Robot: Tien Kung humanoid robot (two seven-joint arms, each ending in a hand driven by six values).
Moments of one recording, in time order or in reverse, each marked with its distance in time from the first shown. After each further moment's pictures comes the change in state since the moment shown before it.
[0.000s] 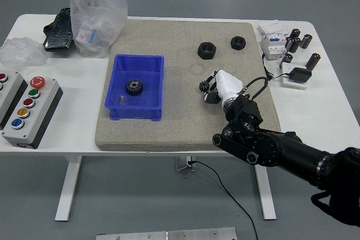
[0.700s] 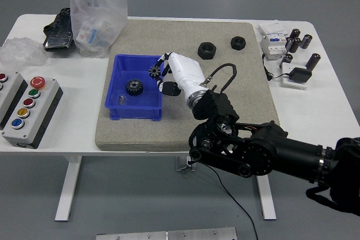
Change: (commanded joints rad) left arm 0.002 0.003 0.003 0.000 -0.008 0.001 0.006; right arm 0.087 0.015 -0.091 0.357 -0.220 -0.002 -0.084
